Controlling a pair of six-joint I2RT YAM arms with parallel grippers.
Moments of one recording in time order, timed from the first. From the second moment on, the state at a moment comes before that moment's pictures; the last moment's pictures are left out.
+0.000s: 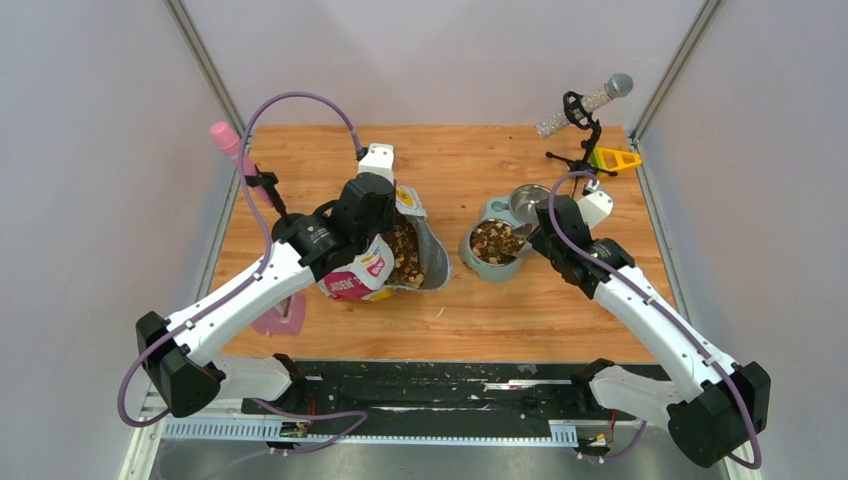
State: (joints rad) left arm -0.79 1.26 1.24 -0.51 -0.53 -0.34; right arm 0.49 1.08 0.94 -0.61 0.53 0.95
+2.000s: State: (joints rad) left arm -0.79 1.26 1.24 -0.51 -0.54 -0.33; right arm 0.49 1.23 1.18 -0.74 0.45 0.59
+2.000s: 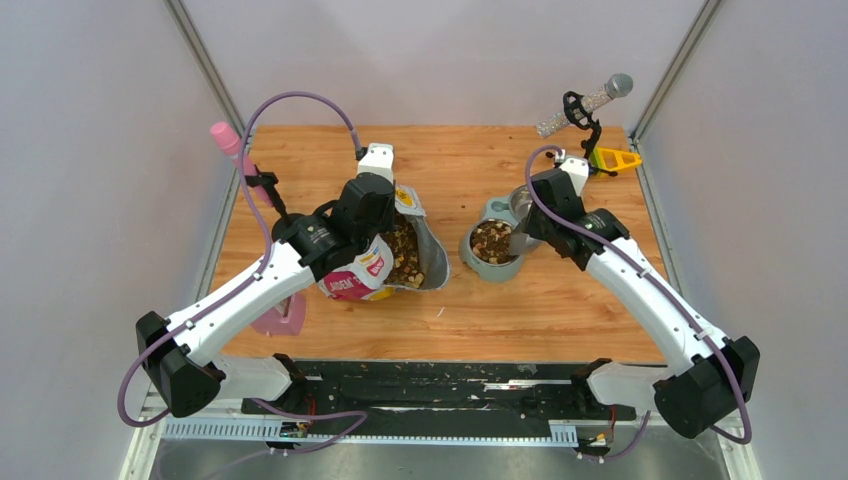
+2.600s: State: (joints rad) left arm -0.79 1.26 1.24 -0.51 -0.52 -0.33; right arm 0.49 1.08 1.19 -0.77 0.42 0.64
